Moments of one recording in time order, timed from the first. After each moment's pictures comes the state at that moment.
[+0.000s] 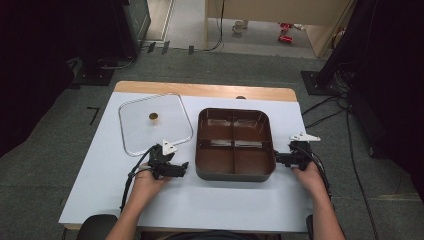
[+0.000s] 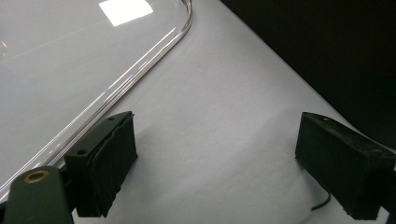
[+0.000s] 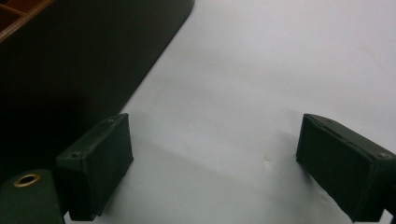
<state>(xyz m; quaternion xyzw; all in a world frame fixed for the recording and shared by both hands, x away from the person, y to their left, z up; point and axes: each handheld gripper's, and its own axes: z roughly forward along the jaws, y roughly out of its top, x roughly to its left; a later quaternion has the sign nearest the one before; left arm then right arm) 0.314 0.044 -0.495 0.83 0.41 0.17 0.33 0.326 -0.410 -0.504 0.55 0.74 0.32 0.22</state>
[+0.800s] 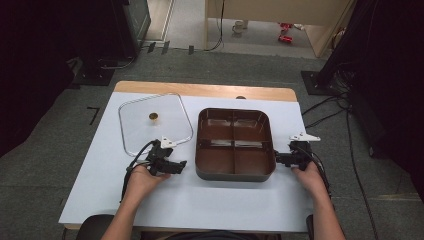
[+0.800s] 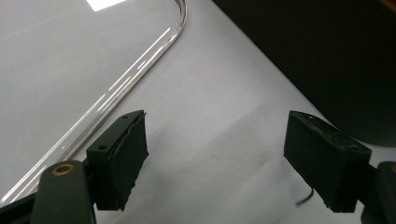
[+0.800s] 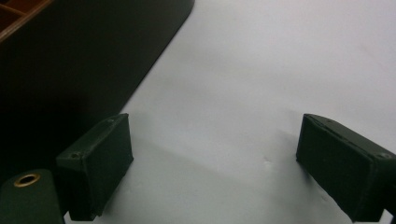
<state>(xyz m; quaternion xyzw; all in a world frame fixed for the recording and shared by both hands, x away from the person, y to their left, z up) 0.322 0.050 -0.478 0.85 0.40 0.12 0.32 0.326 -0.410 -0.504 0.55 0.74 0.32 0.22</state>
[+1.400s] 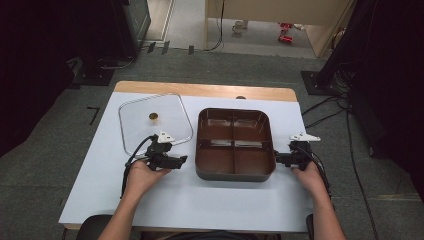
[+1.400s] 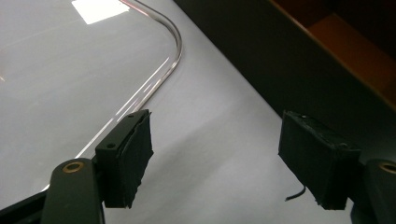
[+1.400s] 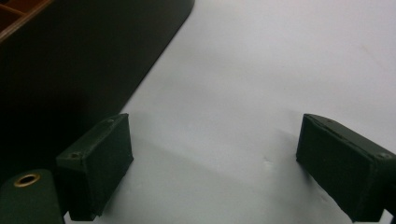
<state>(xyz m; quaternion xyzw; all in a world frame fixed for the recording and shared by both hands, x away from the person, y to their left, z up) 0.328 0.051 -0.462 0.84 0.40 0.11 0.35 0.327 -0.410 -0.504 0.54 0.74 0.32 0.22</state>
